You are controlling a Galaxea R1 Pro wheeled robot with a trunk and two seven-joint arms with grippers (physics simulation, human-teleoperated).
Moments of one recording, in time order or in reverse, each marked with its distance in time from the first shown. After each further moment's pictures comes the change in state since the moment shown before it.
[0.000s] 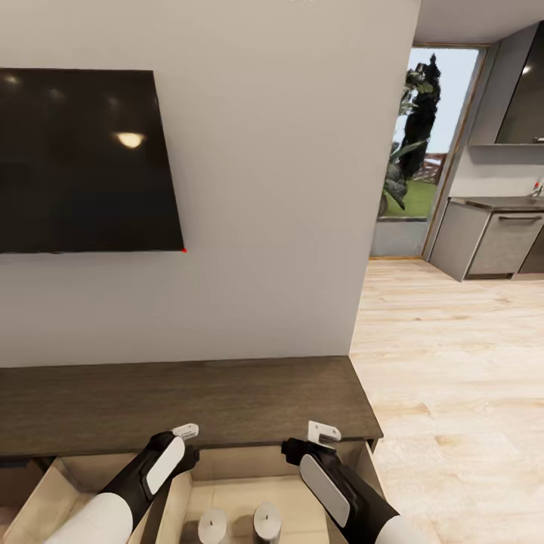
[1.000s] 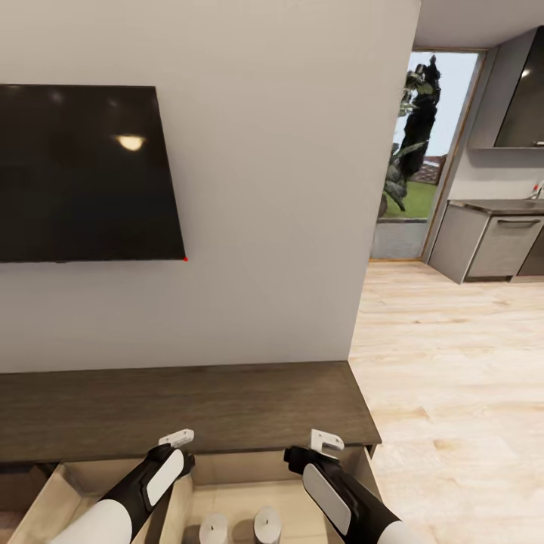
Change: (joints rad) left arm 0.004 0.000 -0.038 0.085 0.001 -0.164 -0.002; right arm 0.005 0.000 0.001 0.078 -0.001 -0.060 0.053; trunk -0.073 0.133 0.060
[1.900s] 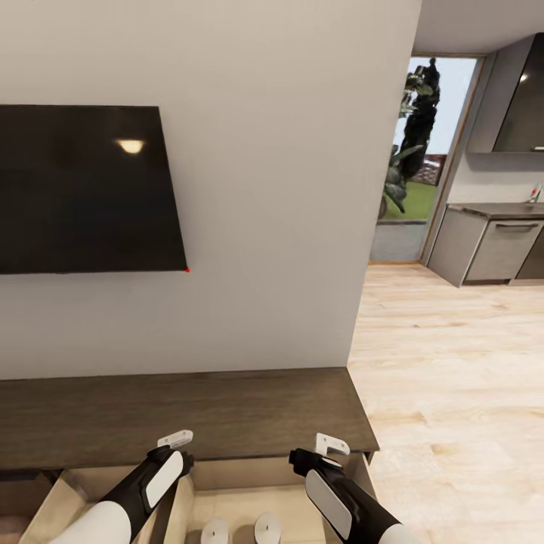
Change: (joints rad) left arm 0.004 0.002 0.000 0.004 0.000 -0.017 0.000; right arm 0.000 0.001 -0.001 0.058 0.001 -0.084 0.003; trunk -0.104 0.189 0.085
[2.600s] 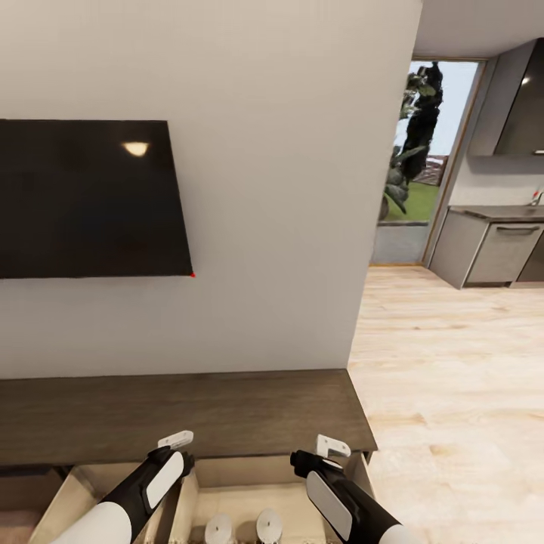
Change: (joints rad) left arm 0.002 -0.003 0.000 0.000 0.000 0.000 0.000; right arm 0.000 0.000 0.000 0.014 0.000 -0.002 -0.001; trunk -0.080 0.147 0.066
